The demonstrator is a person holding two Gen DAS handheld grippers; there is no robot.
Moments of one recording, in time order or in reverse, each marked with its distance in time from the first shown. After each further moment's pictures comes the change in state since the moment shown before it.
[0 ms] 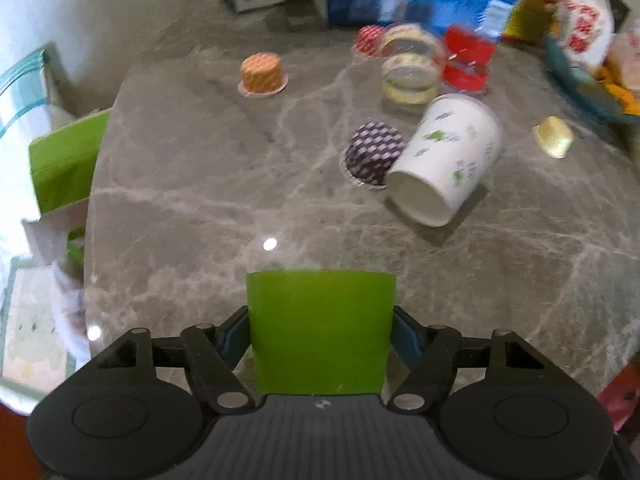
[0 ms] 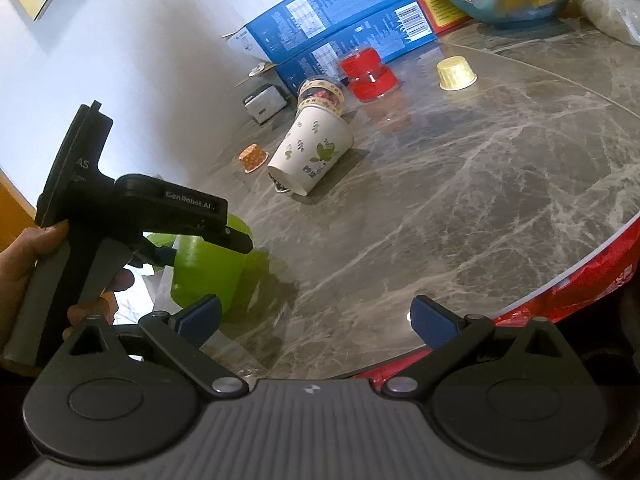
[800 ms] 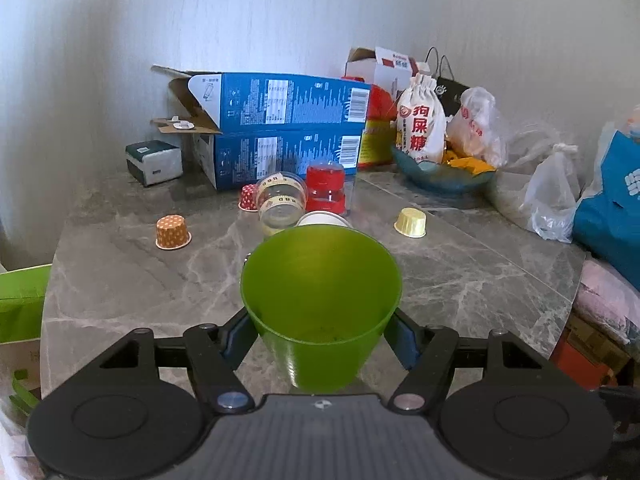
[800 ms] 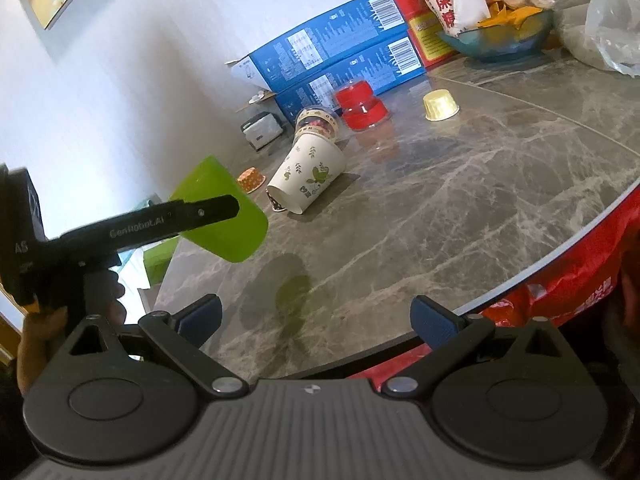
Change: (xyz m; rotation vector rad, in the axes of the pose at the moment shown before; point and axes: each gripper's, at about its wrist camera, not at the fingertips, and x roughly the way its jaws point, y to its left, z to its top) left arm -0.044 0.000 -0.082 0.226 -0.570 -0.262; right arm -0.031 0.005 -0.019 -0.015 -0.117 -0.044
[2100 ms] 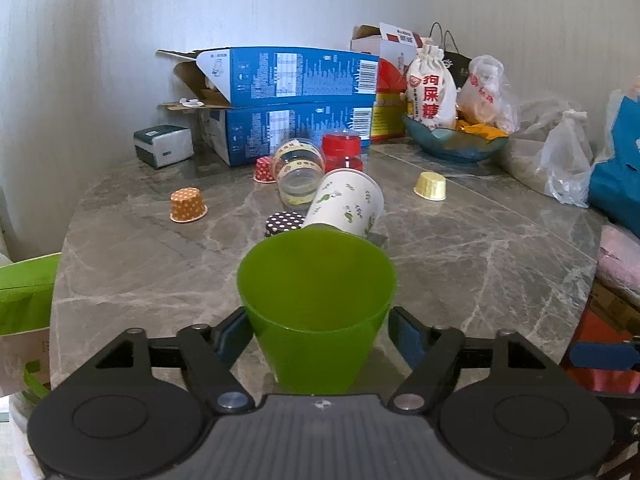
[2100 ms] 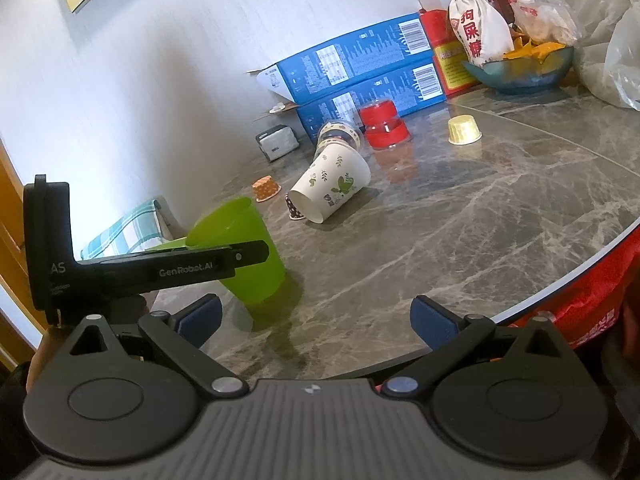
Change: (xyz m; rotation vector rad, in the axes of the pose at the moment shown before) left arm 0.011 0.013 -0.024 0.045 0.050 0.037; right arm 0.008 0.022 -0.014 -0.099 -0.066 -0.006
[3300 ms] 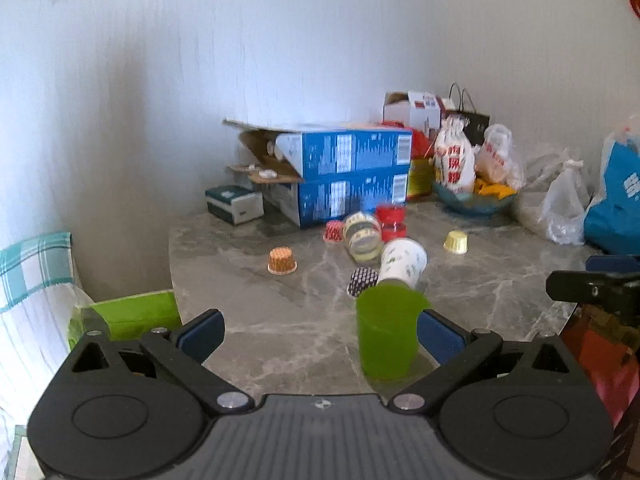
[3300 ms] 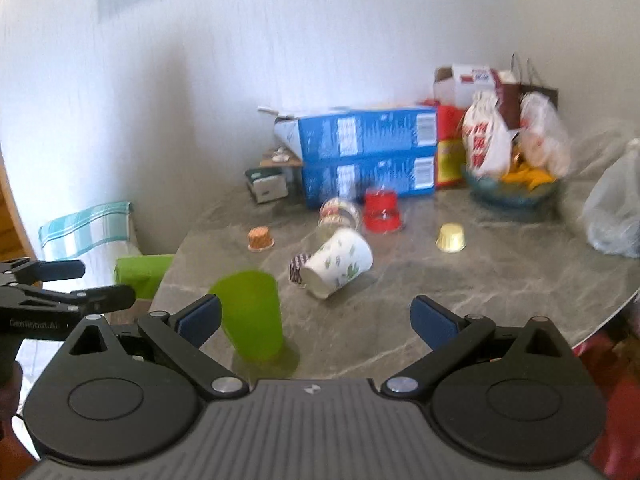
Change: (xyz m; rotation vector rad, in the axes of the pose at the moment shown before) left arm -0.149 0.061 0.014 0.006 -0.141 0.080; right arm -0.045 0.103 0.043 -0.220 -0.127 -0.207
